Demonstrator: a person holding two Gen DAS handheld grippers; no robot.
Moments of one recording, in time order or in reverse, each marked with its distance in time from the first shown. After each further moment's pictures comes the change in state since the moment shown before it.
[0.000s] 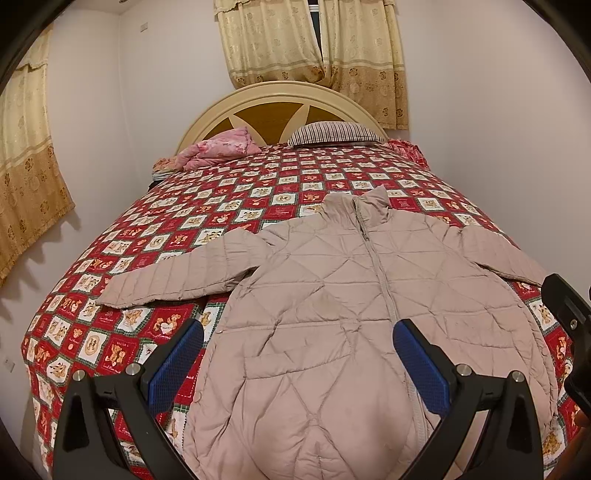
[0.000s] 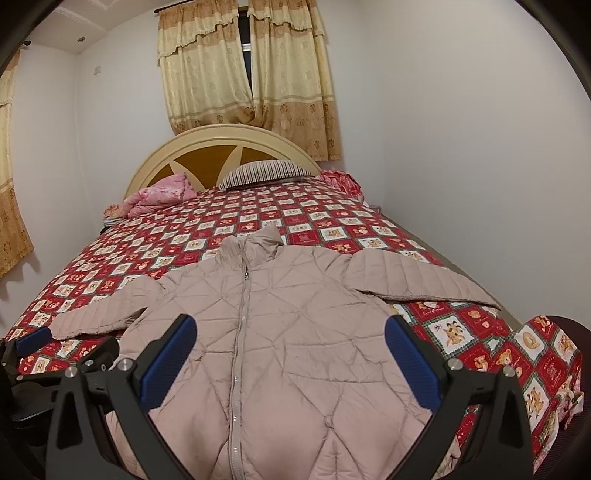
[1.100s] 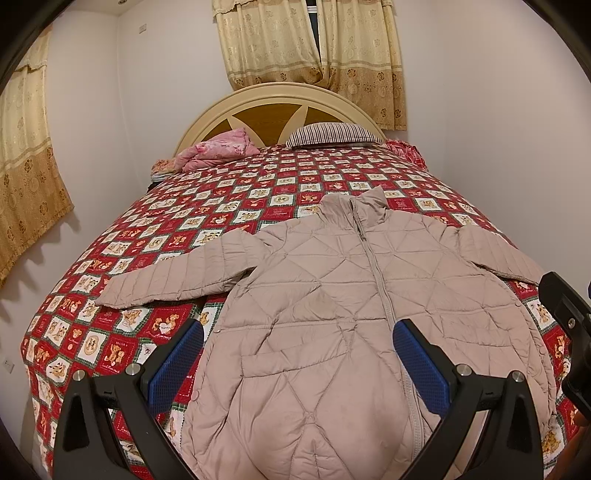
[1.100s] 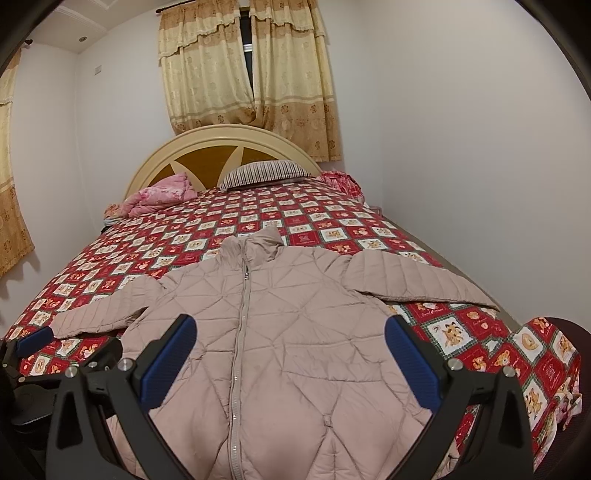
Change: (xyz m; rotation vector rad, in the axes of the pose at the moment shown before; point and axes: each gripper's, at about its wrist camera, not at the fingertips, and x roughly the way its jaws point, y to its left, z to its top) left arm -0.001 -0.005 -0.002 0.007 -0.004 0.000; right arm 0.001 -0.003 0.001 0.000 0.001 0.001
